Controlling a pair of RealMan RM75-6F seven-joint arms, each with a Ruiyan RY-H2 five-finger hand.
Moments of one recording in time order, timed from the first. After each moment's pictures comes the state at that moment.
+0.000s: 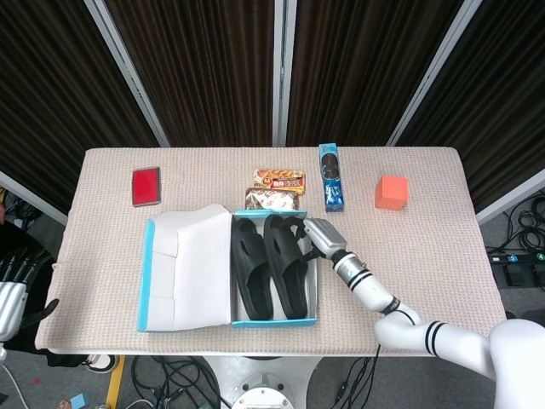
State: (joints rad) left arm -0.07 -1.24 -0.01 -1.24 1.56 1.53 -0.20; right arm 0.84 -1.63 0.24 -1.29 -1.19 0.74 0.34
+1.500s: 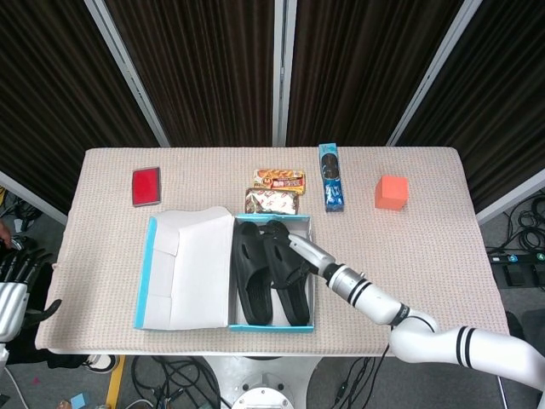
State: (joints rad) left arm -0.06 -1.22 -0.01 -1.29 1.55 1.53 -0.20; right arm 0.83 -1.40 0.32 -1.68 -1.18 0.54 0.58
